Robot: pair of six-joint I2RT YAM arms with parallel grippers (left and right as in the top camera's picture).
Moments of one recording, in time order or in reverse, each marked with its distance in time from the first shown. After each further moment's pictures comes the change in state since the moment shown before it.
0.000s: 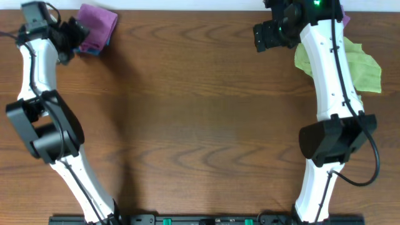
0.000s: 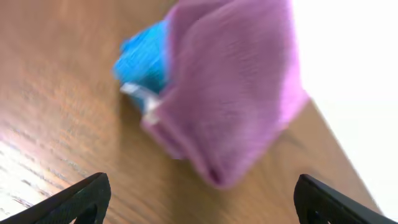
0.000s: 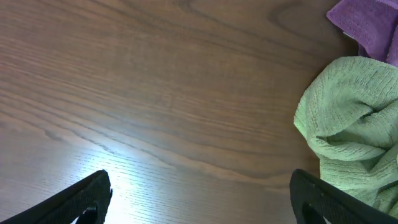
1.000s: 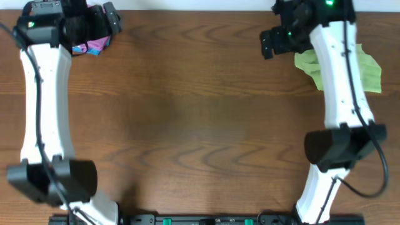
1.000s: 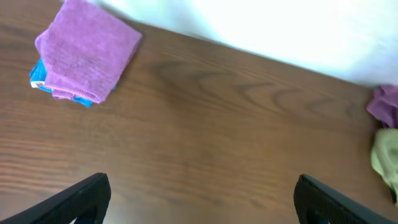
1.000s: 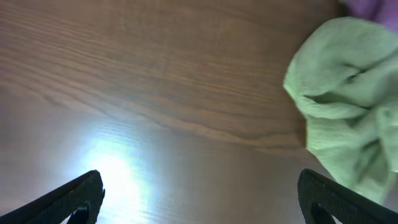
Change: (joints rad) left arm -0.248 -0.447 0.012 -0.384 -0.009 0.391; right arm -0.025 -0.111 -0.002 -0.143 0.004 -0.027
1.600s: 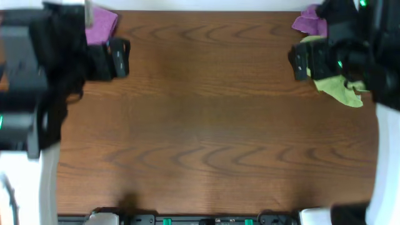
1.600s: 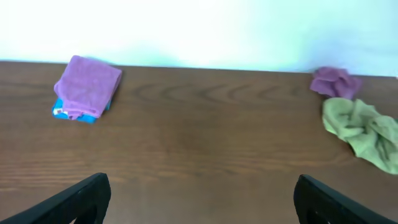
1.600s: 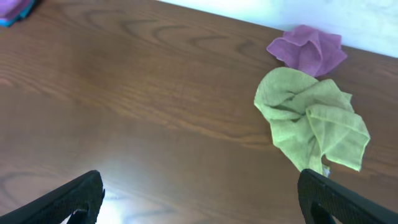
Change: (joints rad) left arm -0.147 -0.516 -0.181 -0.084 -0.063 0.078; right arm 0.000 -0.532 -0.166 -0.018 -0.037 -0.010
